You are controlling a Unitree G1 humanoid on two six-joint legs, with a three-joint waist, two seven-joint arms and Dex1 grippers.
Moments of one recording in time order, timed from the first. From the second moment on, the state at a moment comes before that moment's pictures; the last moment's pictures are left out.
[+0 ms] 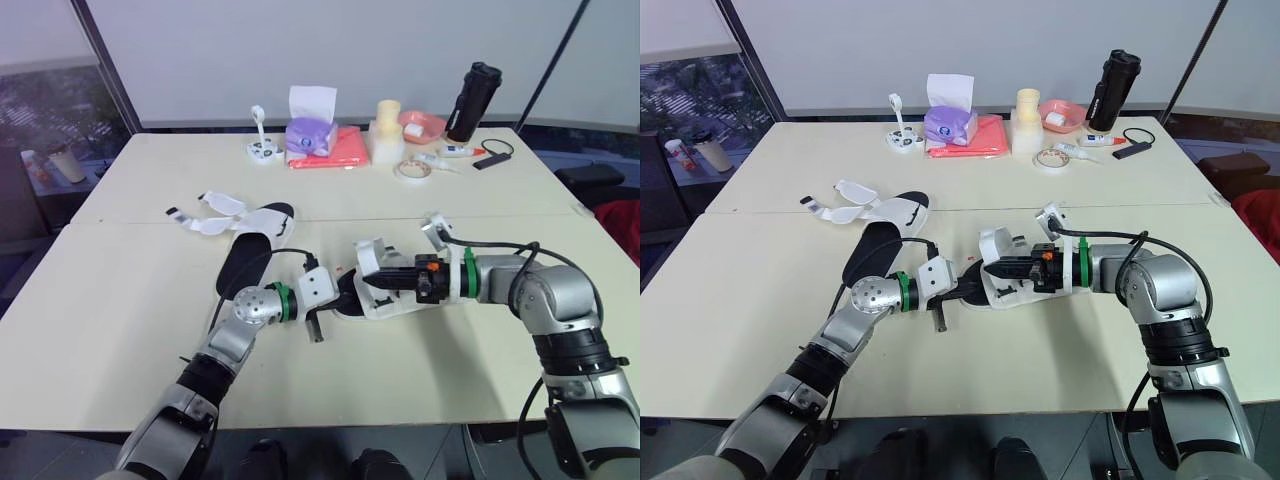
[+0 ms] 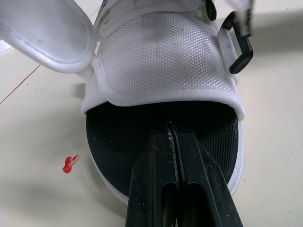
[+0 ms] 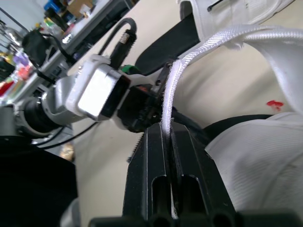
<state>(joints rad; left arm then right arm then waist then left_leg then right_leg) -0.56 0.25 -0.35 0.39 0.01 -0.13 -0.85 -0.63 -0.64 0.02 0.01 0.63 1.03 1.09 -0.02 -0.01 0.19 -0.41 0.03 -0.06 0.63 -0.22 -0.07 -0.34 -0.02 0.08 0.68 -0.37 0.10</state>
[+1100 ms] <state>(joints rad) -0.56 0.25 -0.34 0.38 0.01 -0.13 -0.85 -0.65 -0.61 0.04 0.13 0.58 0.95 1.08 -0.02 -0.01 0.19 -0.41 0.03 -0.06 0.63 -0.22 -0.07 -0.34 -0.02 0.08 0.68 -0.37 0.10</state>
